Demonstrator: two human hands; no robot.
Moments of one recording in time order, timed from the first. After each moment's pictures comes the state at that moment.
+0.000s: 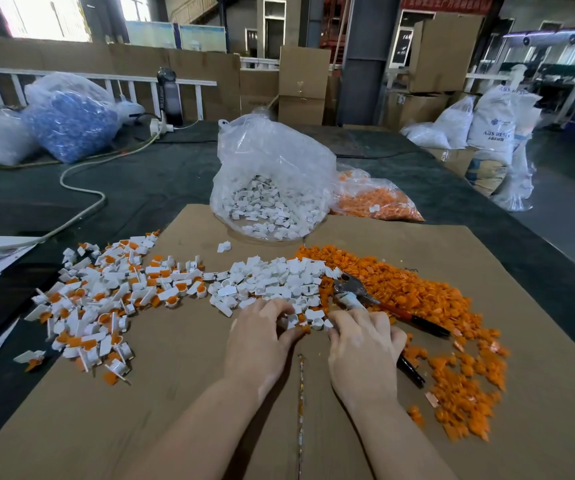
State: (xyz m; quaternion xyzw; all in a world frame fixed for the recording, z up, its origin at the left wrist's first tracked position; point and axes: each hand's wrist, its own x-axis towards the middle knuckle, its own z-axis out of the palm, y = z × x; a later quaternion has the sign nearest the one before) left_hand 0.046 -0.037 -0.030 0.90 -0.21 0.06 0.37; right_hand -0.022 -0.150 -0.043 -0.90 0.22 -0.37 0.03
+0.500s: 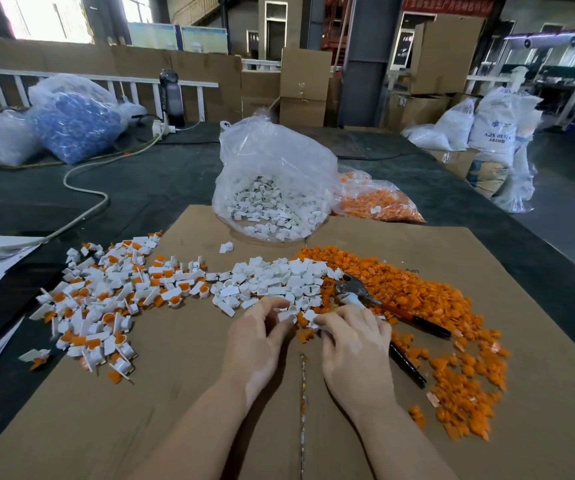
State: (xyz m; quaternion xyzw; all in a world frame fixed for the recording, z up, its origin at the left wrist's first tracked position) left_hand 0.046 -0.027 -0.032 0.84 -0.18 0.01 0.52; right_hand -0.026 -0.149 -0.039 -0.91 0.11 -0.38 0.10
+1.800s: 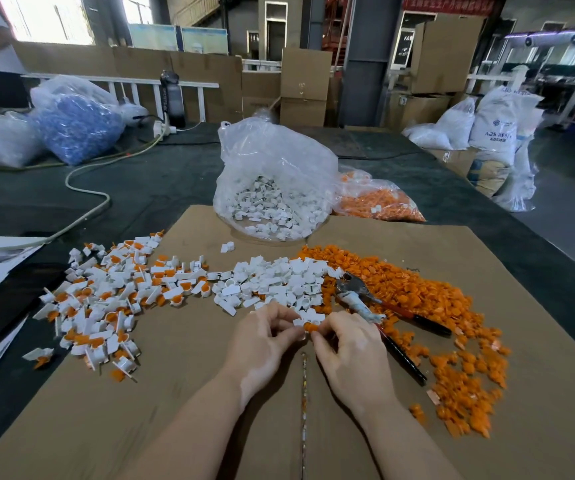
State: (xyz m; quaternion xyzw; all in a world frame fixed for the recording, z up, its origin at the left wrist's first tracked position) left_hand 0.043 -0.026 -0.027 0.80 -0.19 -0.10 0.57; right_hand -0.031 -0.147 -0.029 -0.92 0.08 -0.30 0.24
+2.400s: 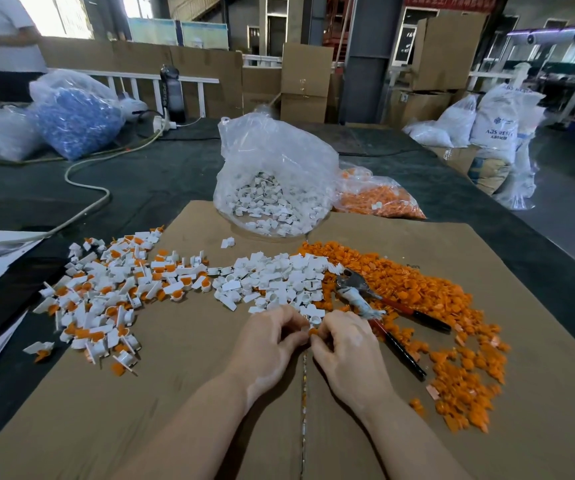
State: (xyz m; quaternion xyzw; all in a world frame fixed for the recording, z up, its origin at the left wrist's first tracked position) left_hand 0.038 -0.025 -0.027 0.83 -0.29 -0.06 0.47; right_hand -0.032 -0.149 -0.030 -0.94 0.06 -0.22 0.26
